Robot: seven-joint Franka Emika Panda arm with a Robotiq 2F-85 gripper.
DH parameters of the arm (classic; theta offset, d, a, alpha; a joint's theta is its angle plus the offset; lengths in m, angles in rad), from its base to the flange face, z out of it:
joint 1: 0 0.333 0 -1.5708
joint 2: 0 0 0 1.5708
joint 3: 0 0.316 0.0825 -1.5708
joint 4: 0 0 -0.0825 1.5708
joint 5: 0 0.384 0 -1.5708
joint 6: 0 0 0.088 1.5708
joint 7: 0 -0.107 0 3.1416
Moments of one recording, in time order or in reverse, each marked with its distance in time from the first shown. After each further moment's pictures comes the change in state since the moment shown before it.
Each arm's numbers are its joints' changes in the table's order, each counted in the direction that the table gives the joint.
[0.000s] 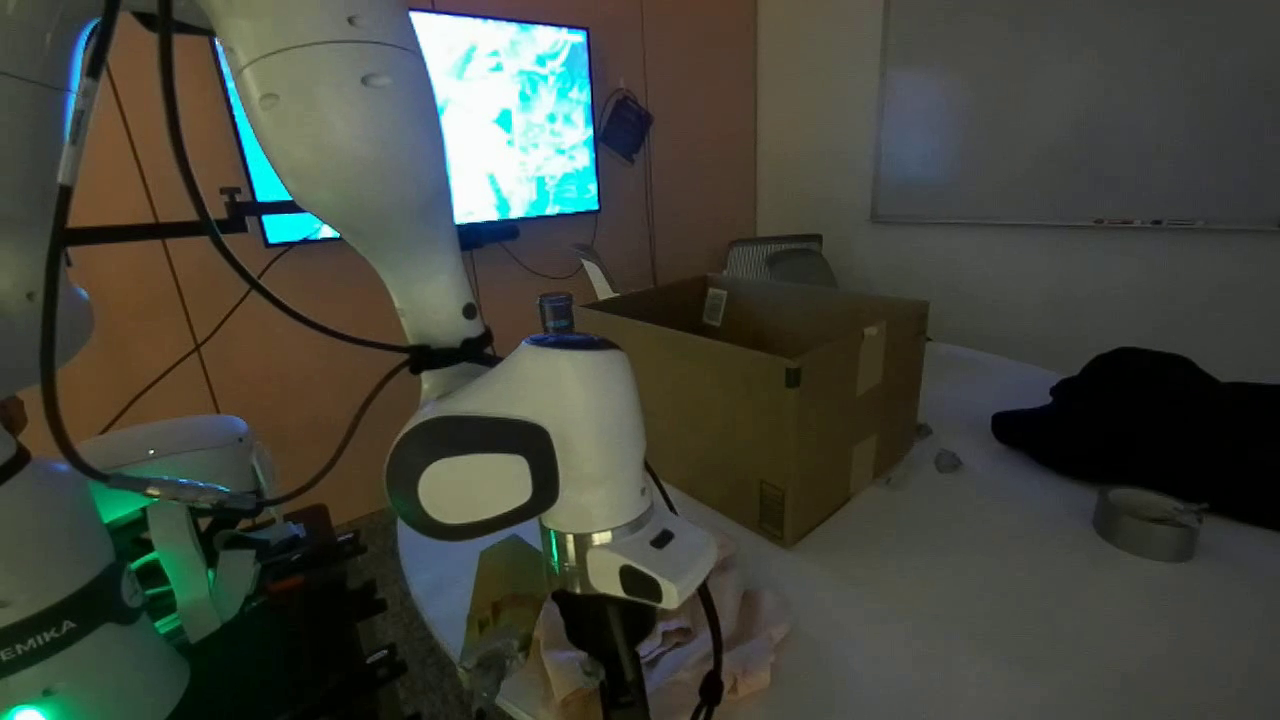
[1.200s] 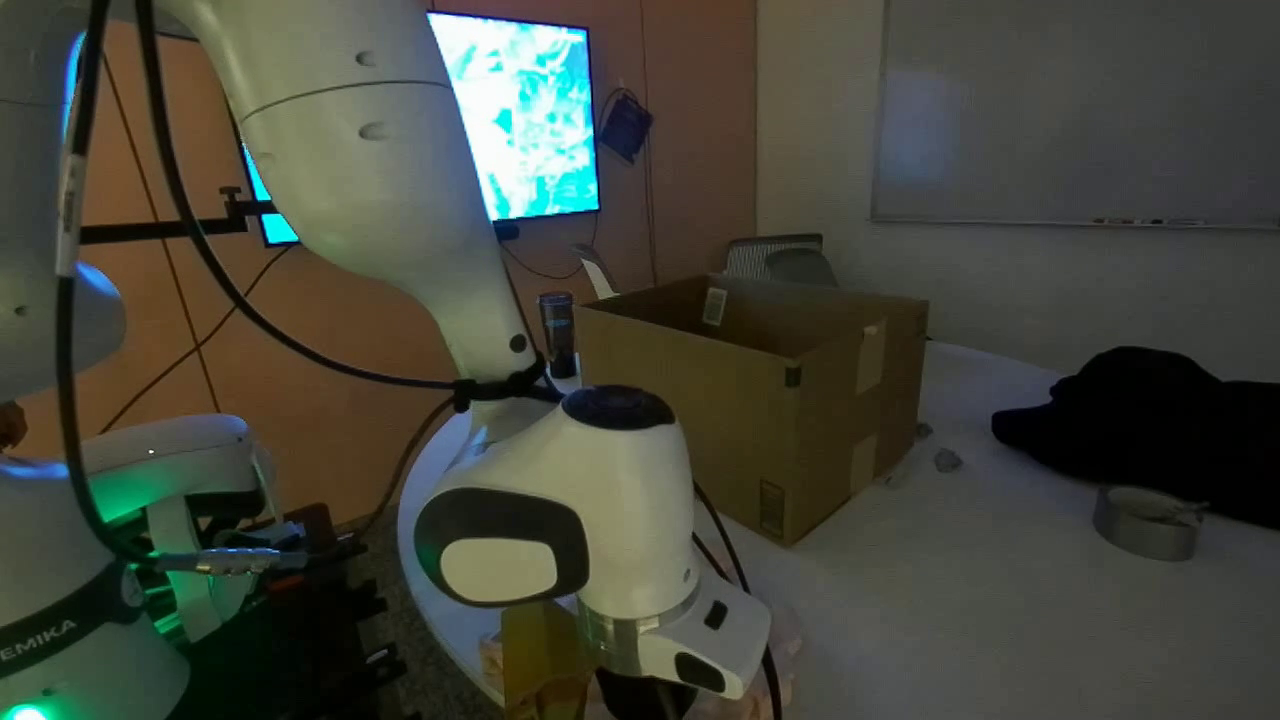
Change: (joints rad) arm -0.339 0.107 0.254 -0.120 0.111 0.005 0.291
